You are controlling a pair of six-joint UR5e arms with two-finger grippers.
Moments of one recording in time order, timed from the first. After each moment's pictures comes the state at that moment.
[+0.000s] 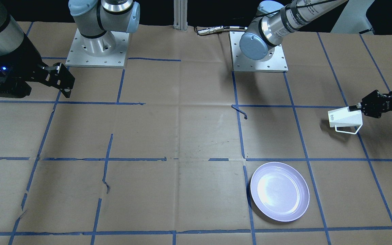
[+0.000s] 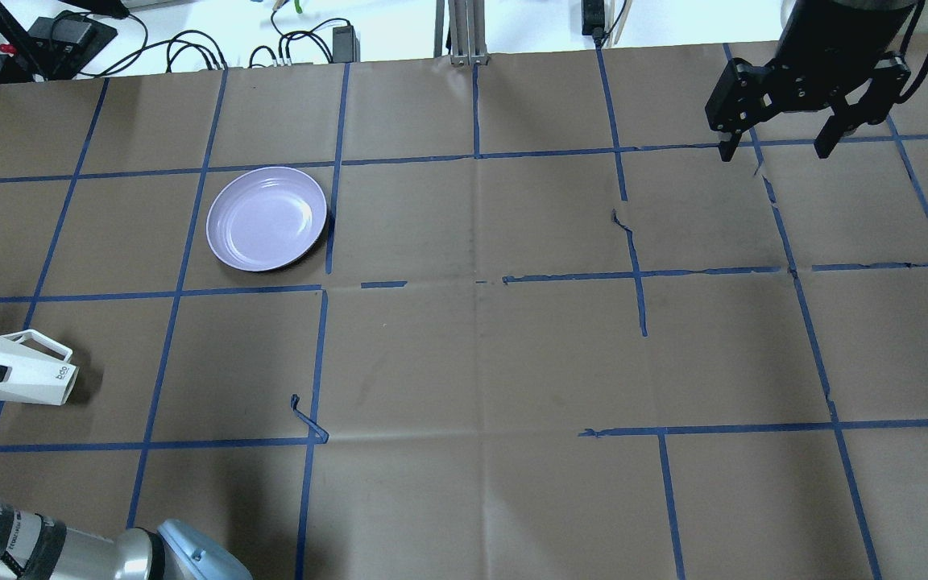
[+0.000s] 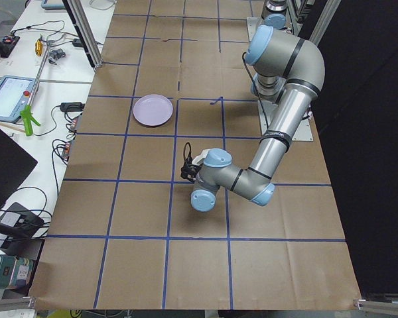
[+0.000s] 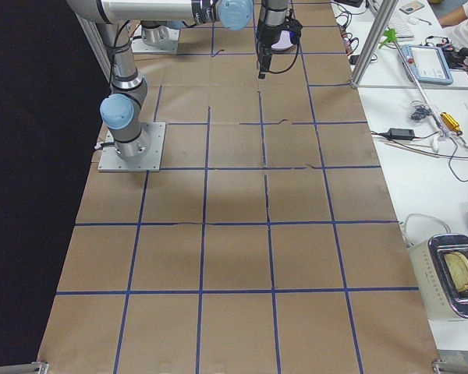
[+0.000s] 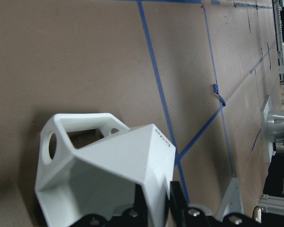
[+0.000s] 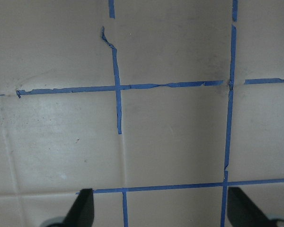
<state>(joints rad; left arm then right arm) -0.51 -2.12 -1.50 -2.01 1.24 1.50 1.47 -1.48 1.43 -1.44 -1.60 -0.06</state>
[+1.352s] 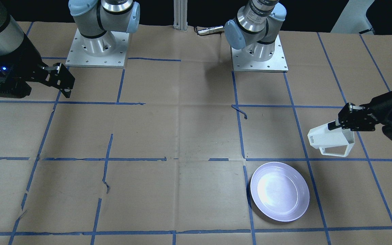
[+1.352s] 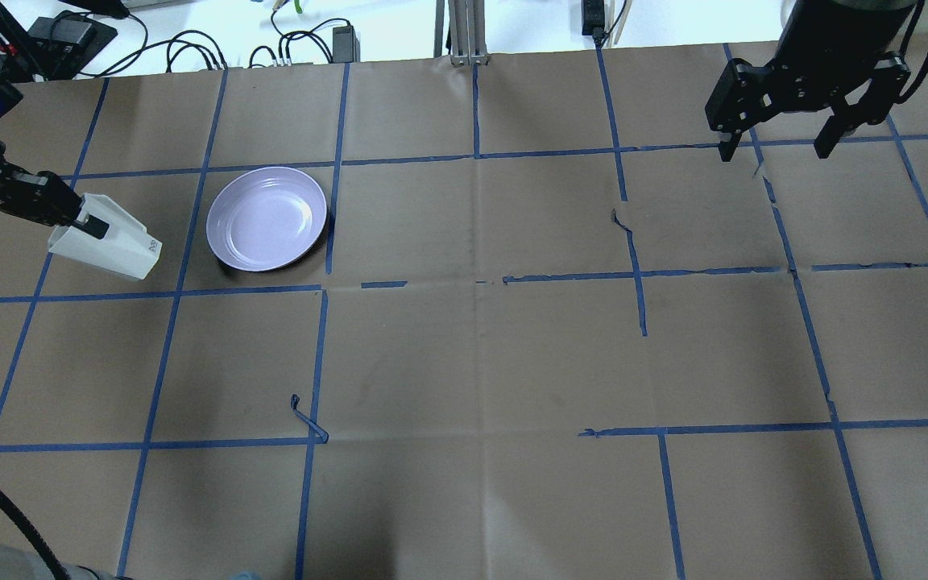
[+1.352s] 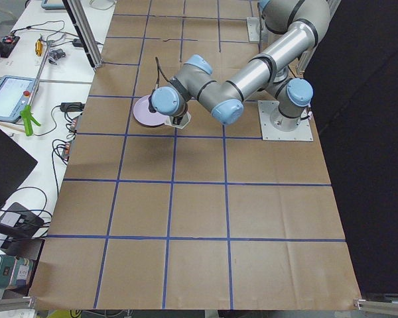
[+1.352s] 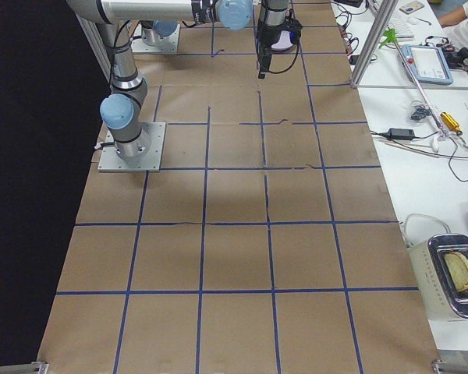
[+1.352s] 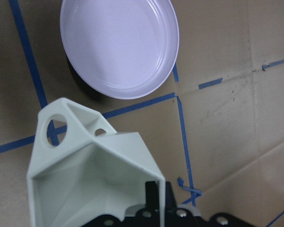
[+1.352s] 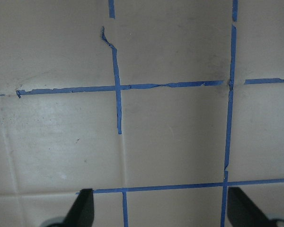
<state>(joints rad) -1.04 -1.85 -1.50 -1.72 1.21 0.78 1.47 -1.48 1.43 -1.44 -1.60 -0.06</state>
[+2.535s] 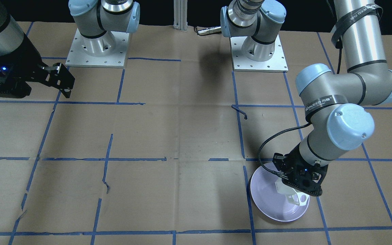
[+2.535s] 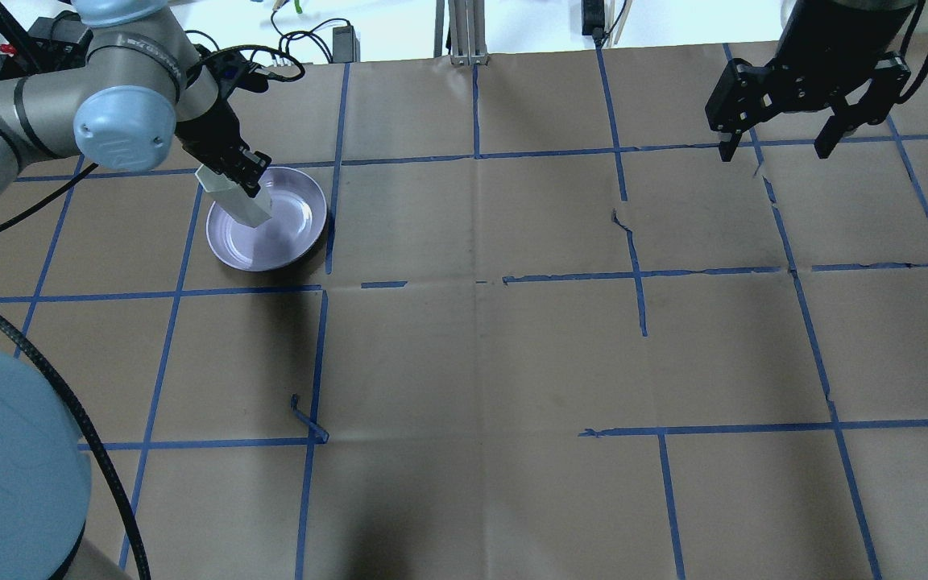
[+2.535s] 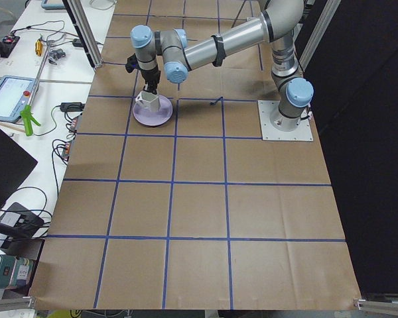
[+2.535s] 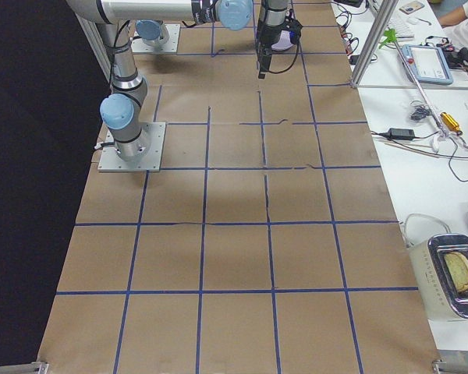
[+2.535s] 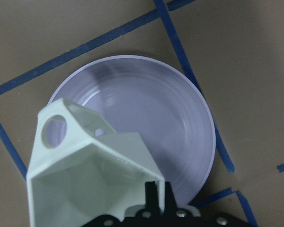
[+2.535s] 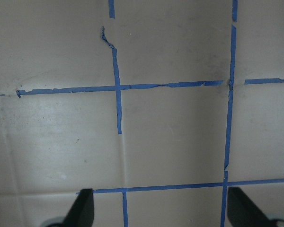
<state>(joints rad) -1.46 -2.02 -1.52 -1.17 1.59 0.55 1.47 -1.48 1.43 -1.44 -1.60 -0.06</state>
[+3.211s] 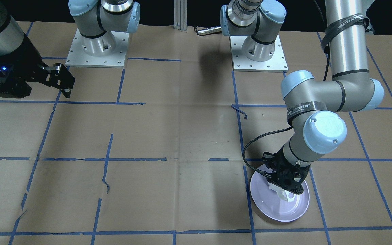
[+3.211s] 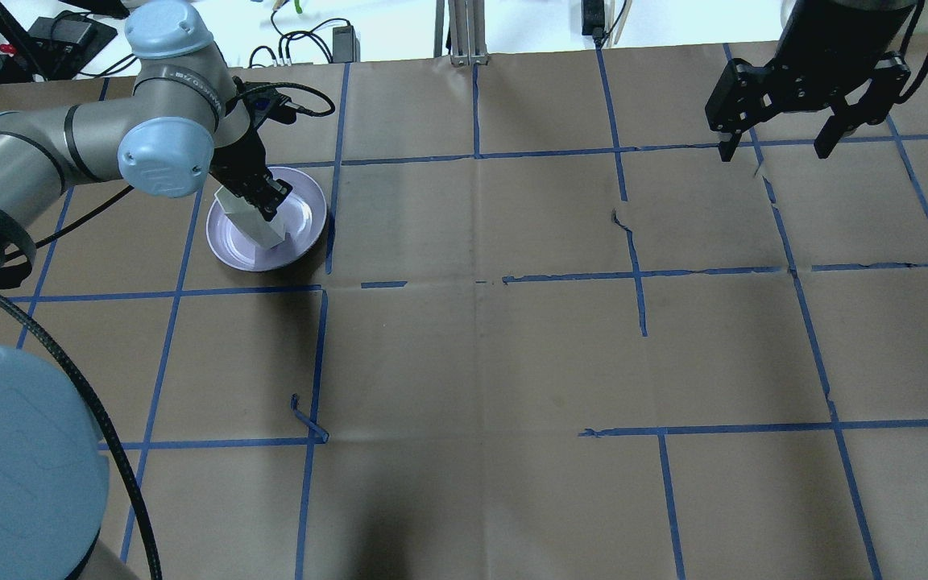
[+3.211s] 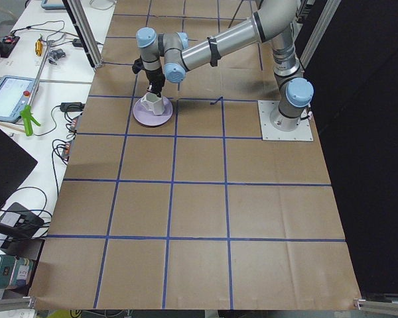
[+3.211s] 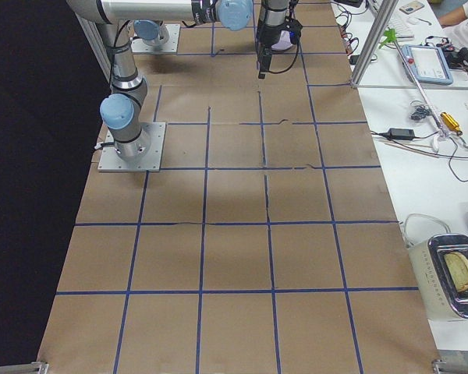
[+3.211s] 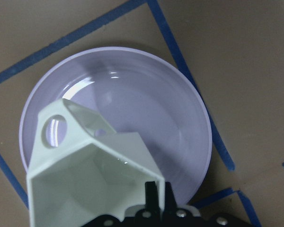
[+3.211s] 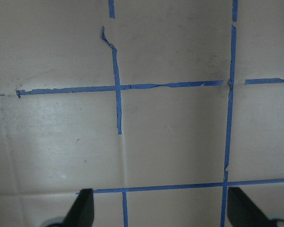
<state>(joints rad) -1.49 -2.03 -1.59 -1.13 1.62 0.55 1.47 -1.48 1.43 -1.44 -1.60 -0.06</state>
